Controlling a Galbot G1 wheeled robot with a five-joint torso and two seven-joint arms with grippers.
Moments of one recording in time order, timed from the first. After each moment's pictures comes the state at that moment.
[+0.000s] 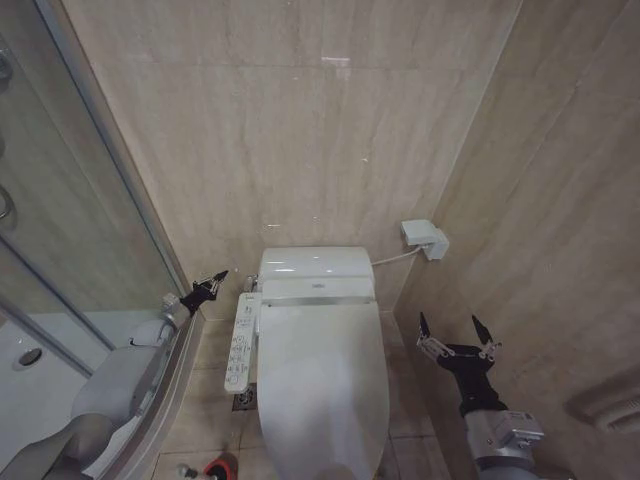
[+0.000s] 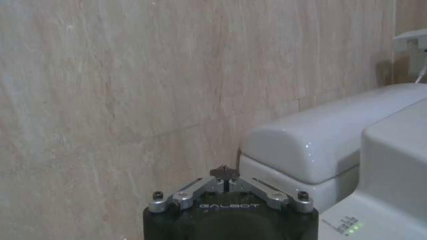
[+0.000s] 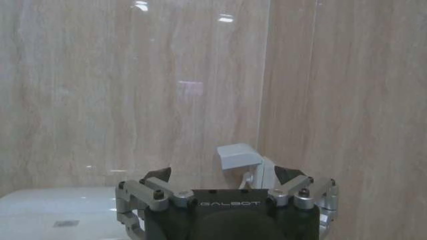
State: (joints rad) left arm 0.43 -1.08 -0.12 -0.67 -0.45 -0.45 0.60; right arm -1.69 1.51 0.66 2.32 0.08 -0.05 0.10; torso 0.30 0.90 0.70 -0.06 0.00
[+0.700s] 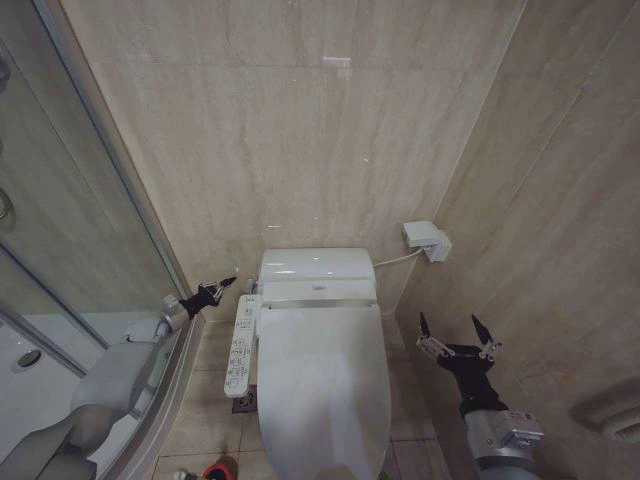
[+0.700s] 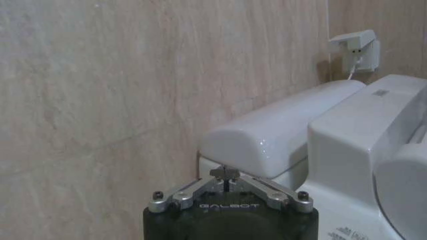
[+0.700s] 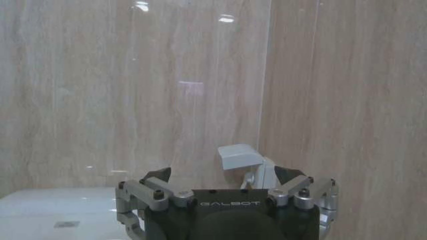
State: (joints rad) left arm 0.38 -1.10 -0.10 -0.59 -0.42 -0.51 0.78; right arm -1.69 1.51 0.65 2.32 0.08 -0.05 0.10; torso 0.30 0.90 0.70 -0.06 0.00
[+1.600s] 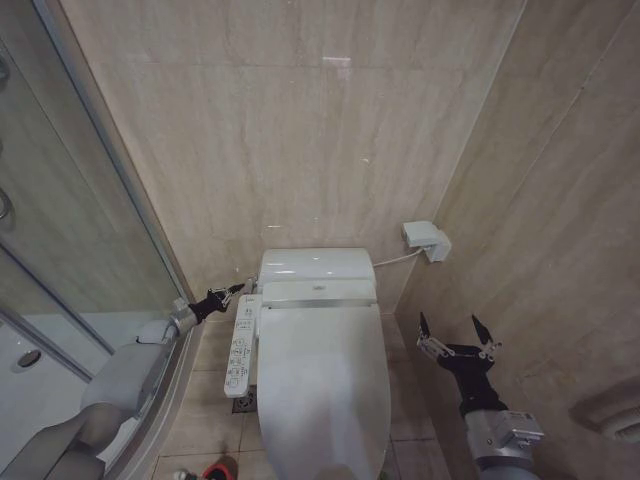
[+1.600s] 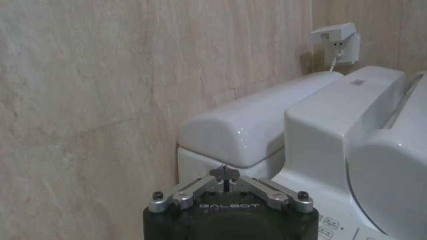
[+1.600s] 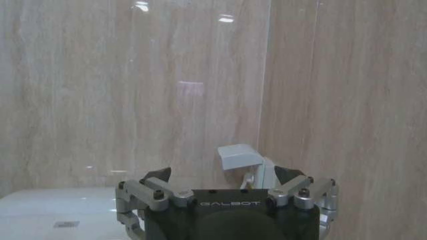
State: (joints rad) left arm 0.38 -1.10 -0.07 -0.58 -0.42 -0.51 0.81; right arm -1.69 1.51 0.66 2.32 0.08 -0.05 0.10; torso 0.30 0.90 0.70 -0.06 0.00
